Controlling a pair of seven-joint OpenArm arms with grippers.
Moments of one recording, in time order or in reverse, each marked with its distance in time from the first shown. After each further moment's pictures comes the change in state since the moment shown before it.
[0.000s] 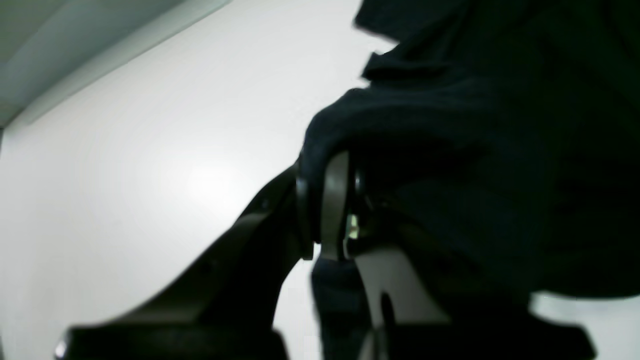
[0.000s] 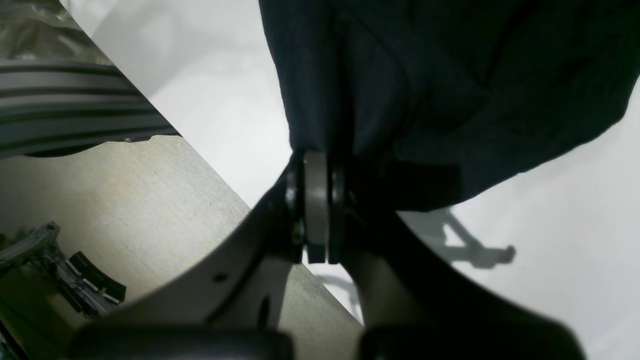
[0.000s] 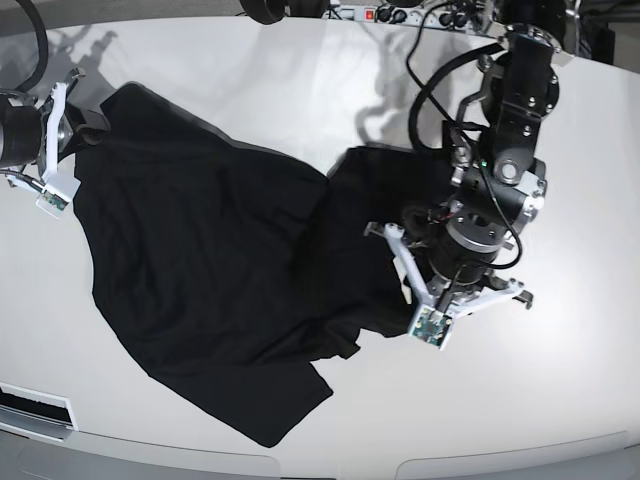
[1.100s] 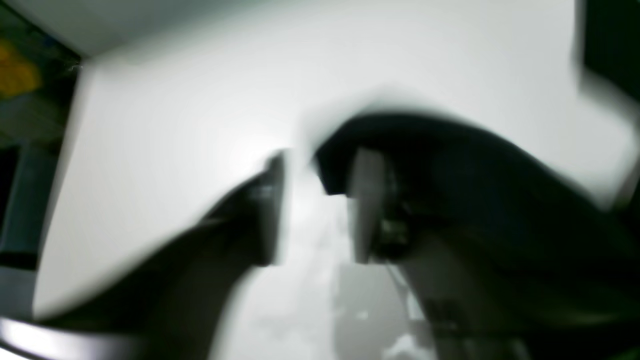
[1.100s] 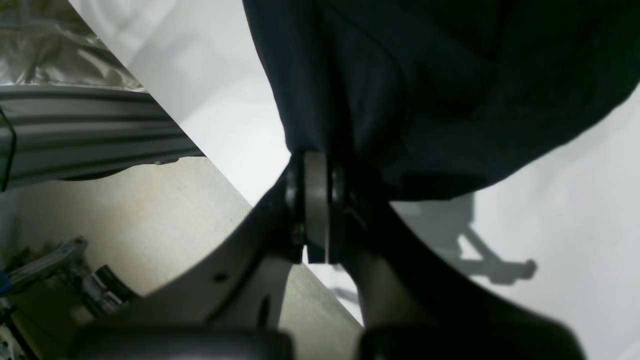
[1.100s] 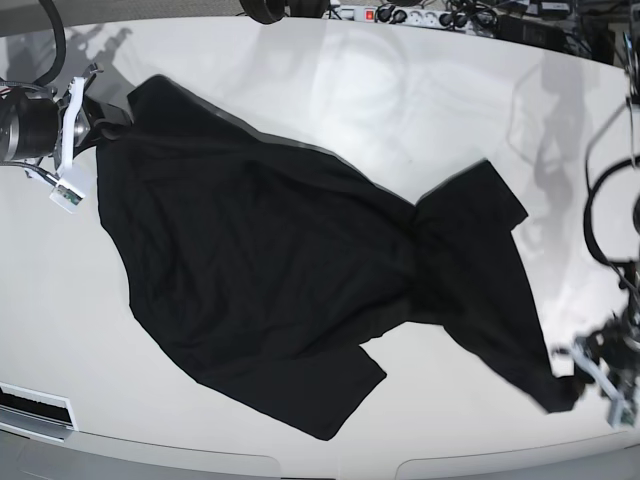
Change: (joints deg) left arm -24.0 -23.3 -11.2 -40.2 -27.8 -3.1 -20.6; right arm -0.2 -4.6 0.0 0.0 0.0 0.0 -0.7
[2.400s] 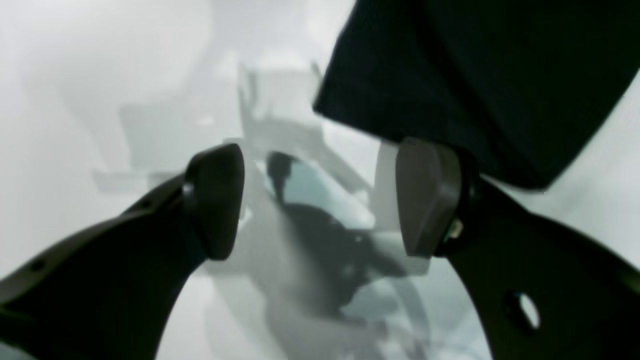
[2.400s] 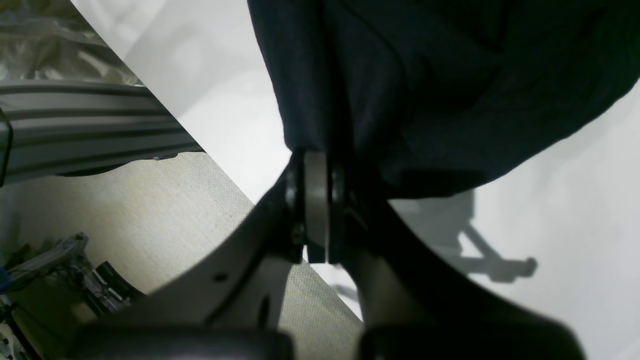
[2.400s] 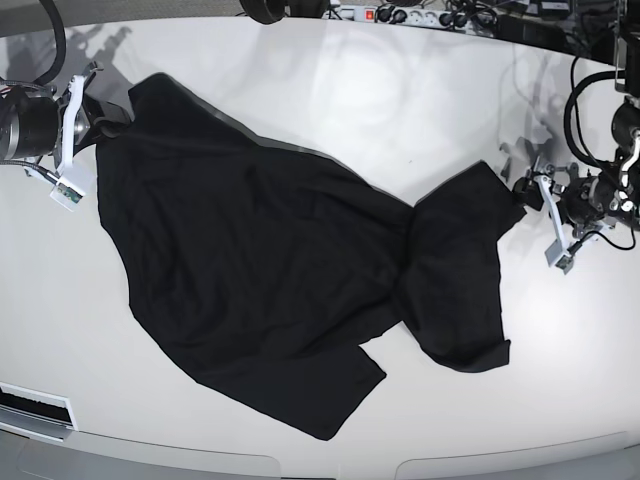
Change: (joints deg) left arm 19.6 0.0 -0.2 -3.3 -8.0 -23.8 18.1; right arm 0.0 0.0 0.0 0.0 0.0 0.0 -0.2
